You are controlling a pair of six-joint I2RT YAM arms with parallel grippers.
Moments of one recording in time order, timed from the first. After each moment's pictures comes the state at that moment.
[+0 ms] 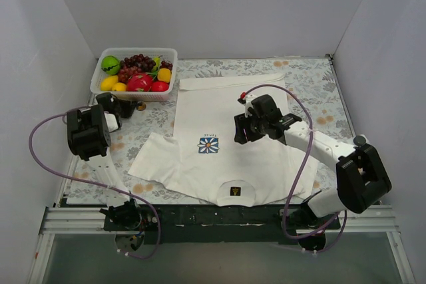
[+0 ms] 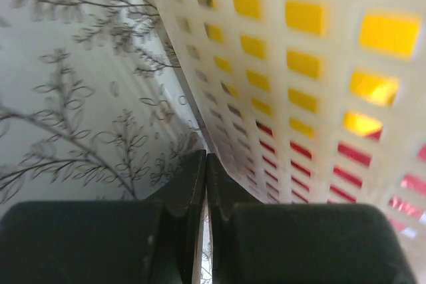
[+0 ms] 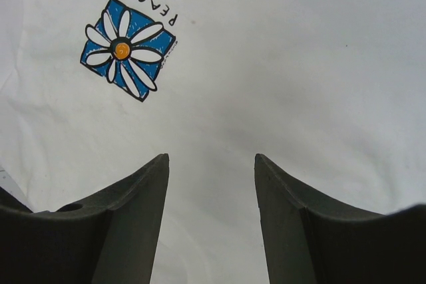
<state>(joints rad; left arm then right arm) 0.27 2.04 0.97 0.51 0.24 -1.15 0.60 1.42 0.92 -0.34 -0.19 0.21</state>
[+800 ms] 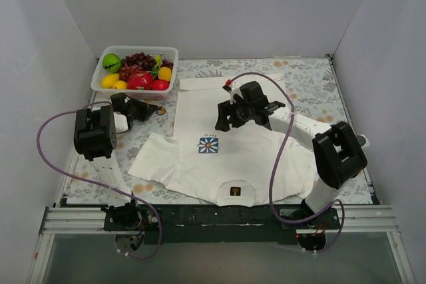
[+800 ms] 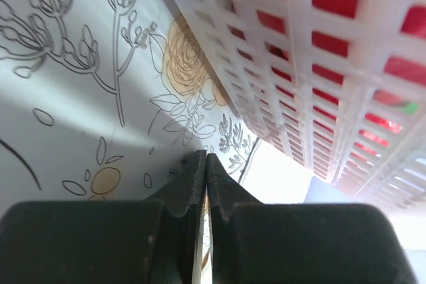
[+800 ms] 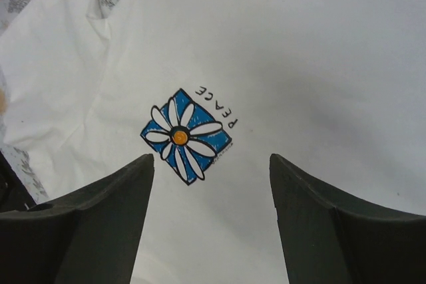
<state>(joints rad) 0.15 2.02 0.92 0.49 0.43 -1.06 0.60 1.66 1.10 -0.19 -0.37 0.20</state>
